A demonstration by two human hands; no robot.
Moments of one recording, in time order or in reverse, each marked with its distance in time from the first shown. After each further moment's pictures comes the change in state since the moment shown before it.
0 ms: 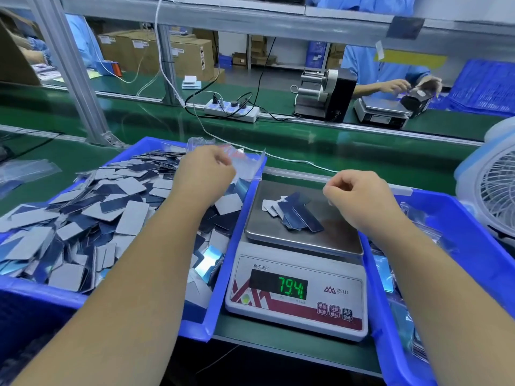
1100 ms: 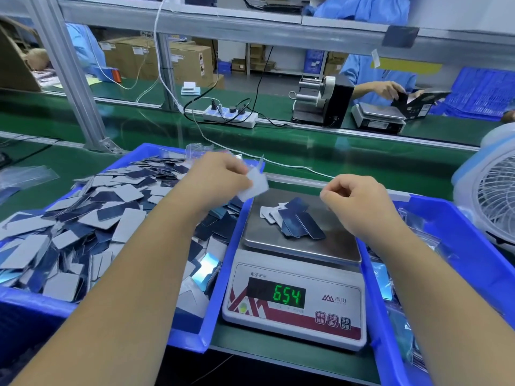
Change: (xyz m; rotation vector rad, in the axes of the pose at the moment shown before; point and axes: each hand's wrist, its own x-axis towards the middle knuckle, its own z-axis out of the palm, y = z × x) left_hand -0.013 0.022 -0.009 -0.238 -0.241 -0.005; right_hand -0.002 -0.003 -0.002 0.057 0.001 -0.021
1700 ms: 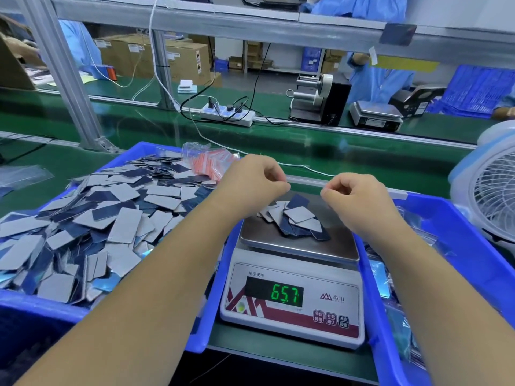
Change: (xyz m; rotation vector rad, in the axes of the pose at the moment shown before) left_hand 0.003 0.017 0.043 0.157 -0.087 0.229; right_hand 0.002 0.004 -0.003 -0.002 0.004 0.021
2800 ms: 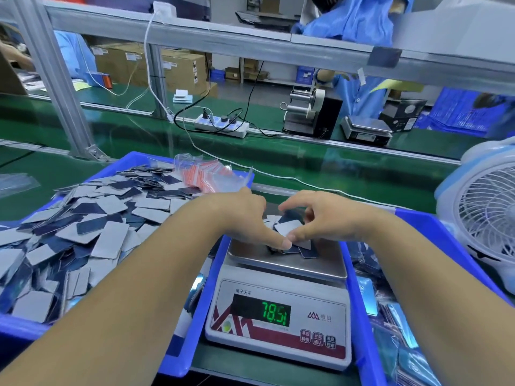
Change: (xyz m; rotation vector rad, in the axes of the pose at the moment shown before) left_hand 0.007 0.009 -0.007 0.686 -0.570 -0.116; right_hand 0.039 -0.006 -0.003 -0.279 -0.649 -0.301
